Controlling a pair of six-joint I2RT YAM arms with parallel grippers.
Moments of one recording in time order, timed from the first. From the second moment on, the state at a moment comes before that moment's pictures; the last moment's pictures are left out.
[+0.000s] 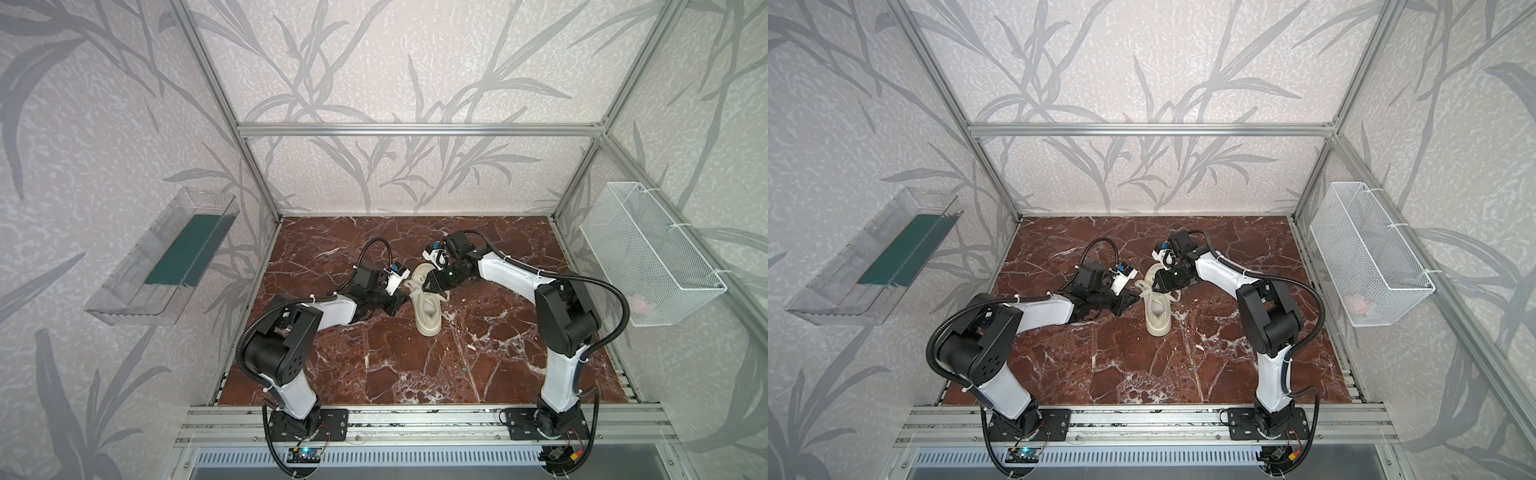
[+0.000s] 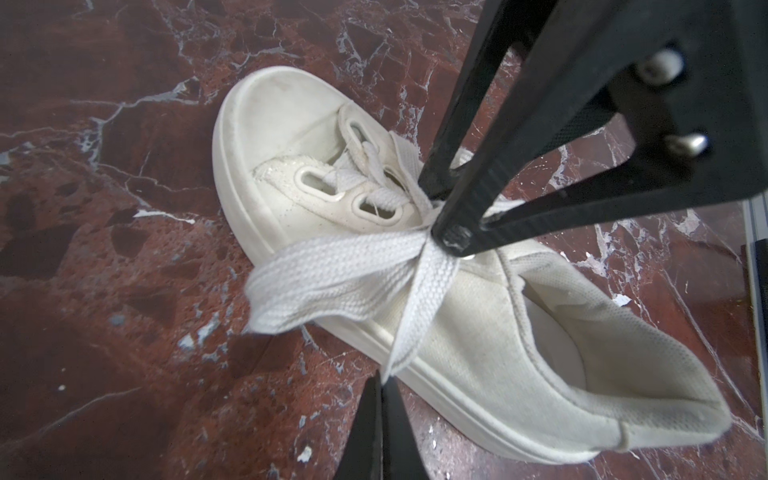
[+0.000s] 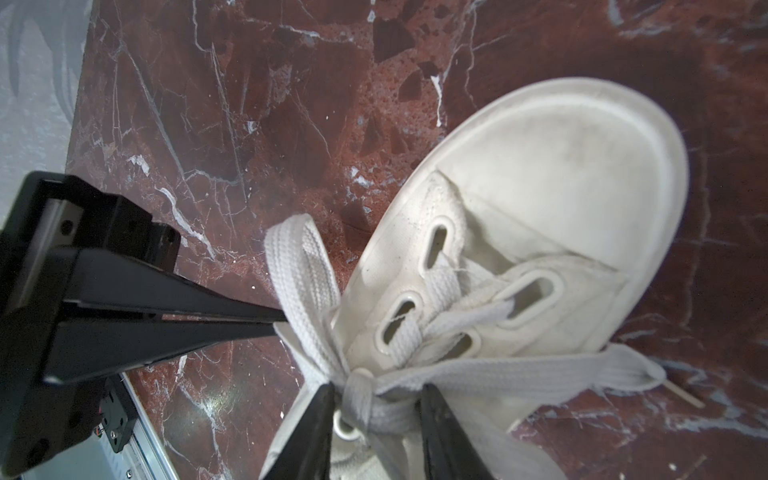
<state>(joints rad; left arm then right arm) -0.44 1.70 0.77 0.19 0.53 0.06 0.51 1.94 1.42 -0.59 -0.47 0.14</state>
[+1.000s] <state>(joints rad) -0.41 1.65 0.74 0.11 0.40 0.06 0.51 1.94 1.42 -0.59 -0.45 0.14</state>
